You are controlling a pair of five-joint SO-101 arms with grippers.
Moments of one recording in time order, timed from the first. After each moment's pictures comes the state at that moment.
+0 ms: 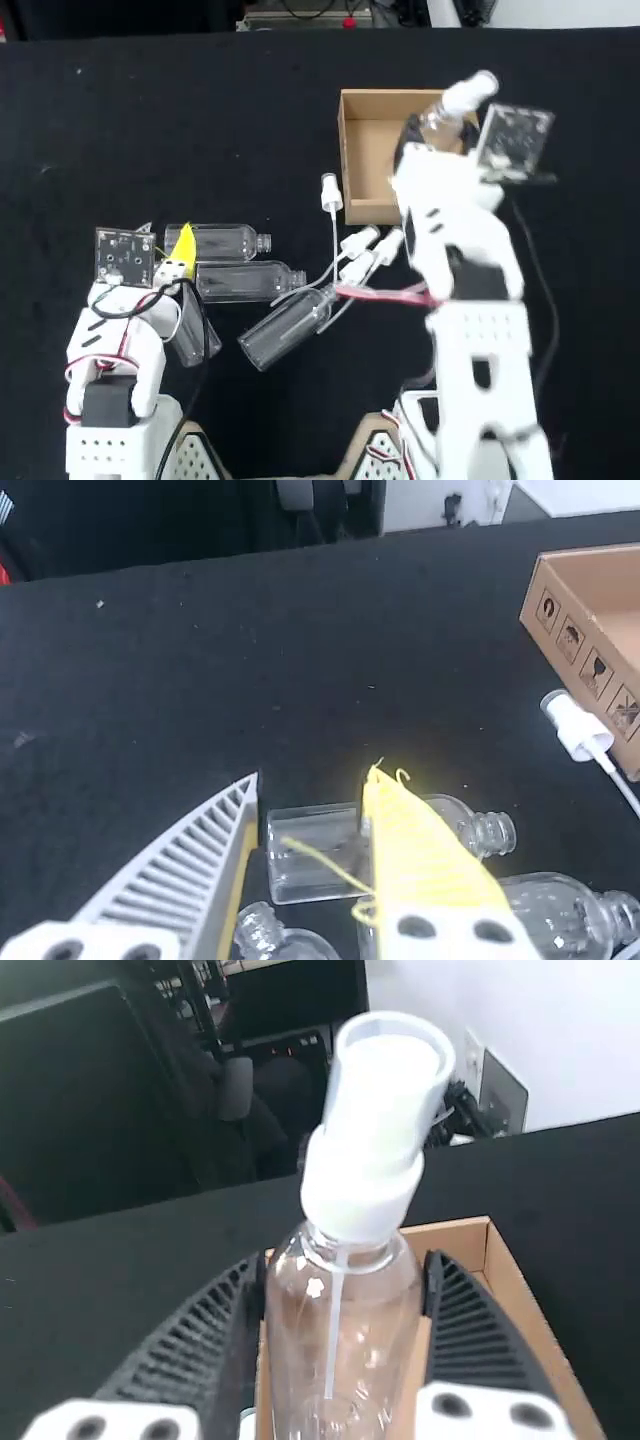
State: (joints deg) left arm -4.7 -103.1 85.7 43.5 -7.0; right arm 0.2 -40.7 50.8 14.6 -9.5
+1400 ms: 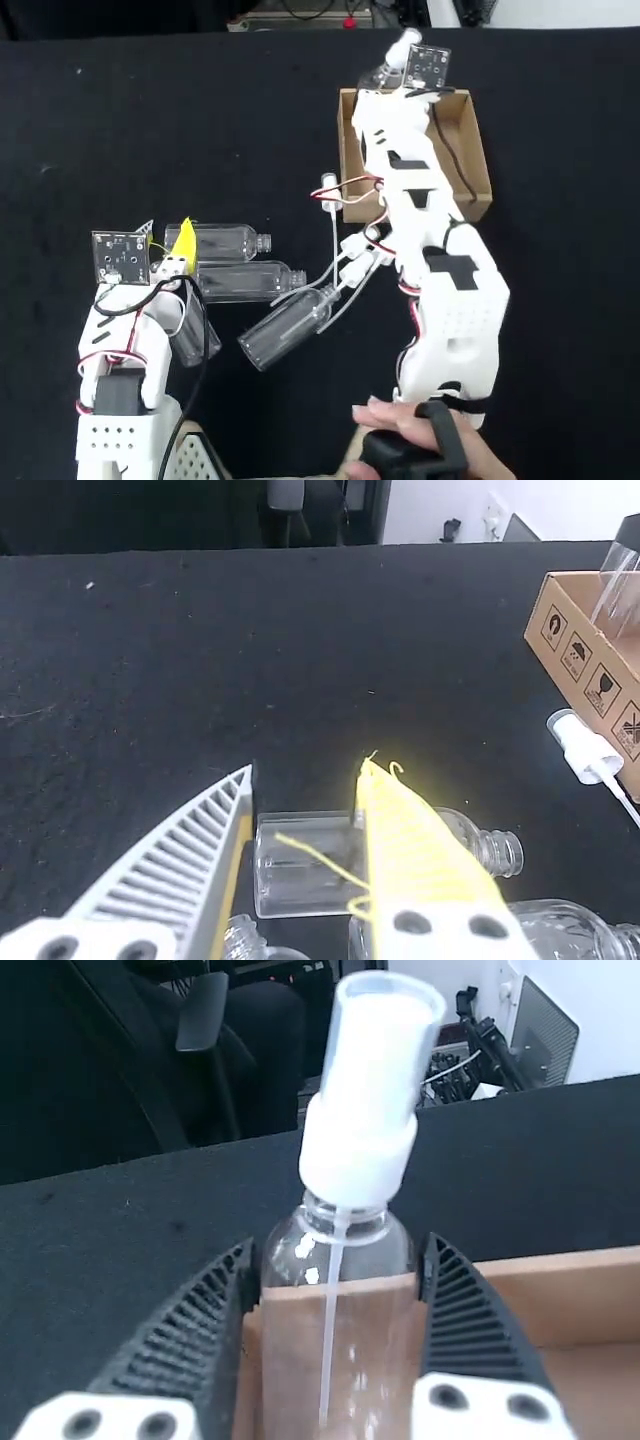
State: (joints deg) left arm -5.1 -102.8 96.1 30.5 -3.0; right arm -2.8 33.5 5.8 -12.0 -9.5
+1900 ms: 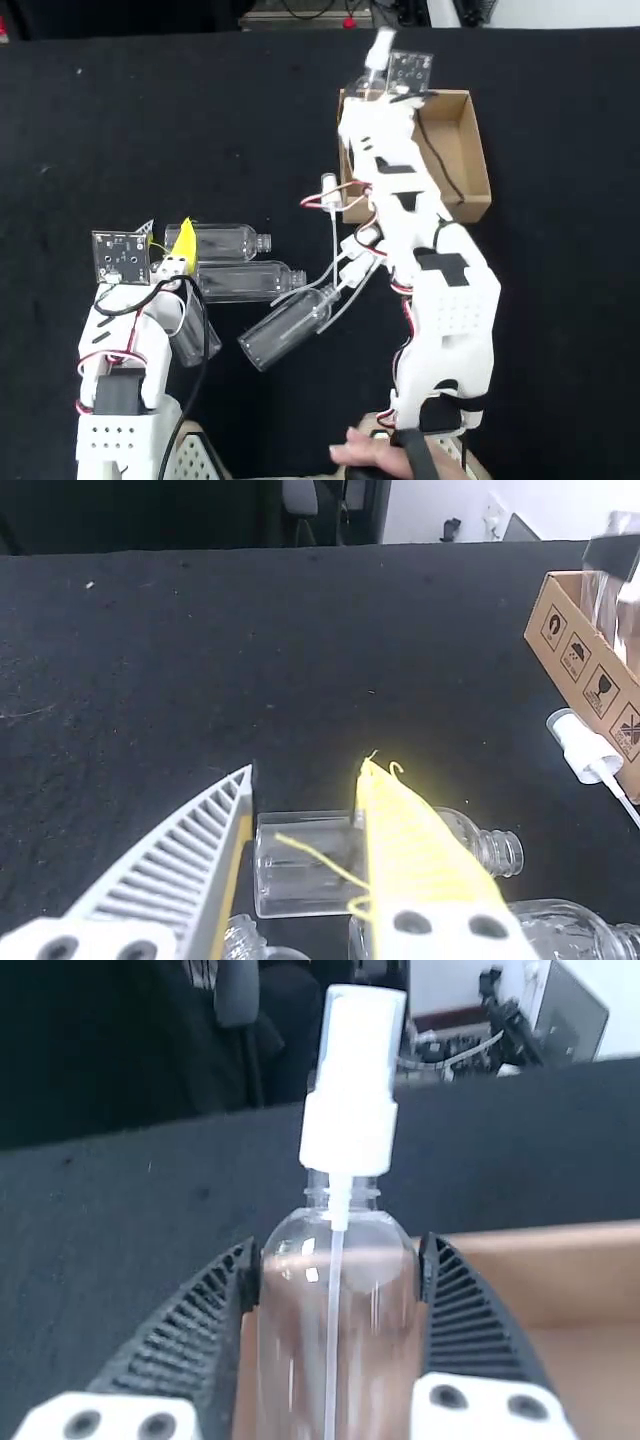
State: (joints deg) left arm -5.1 -102.8 96.1 30.5 -3.0; right arm -5.4 34.5 8.1 -12.3 -9.5
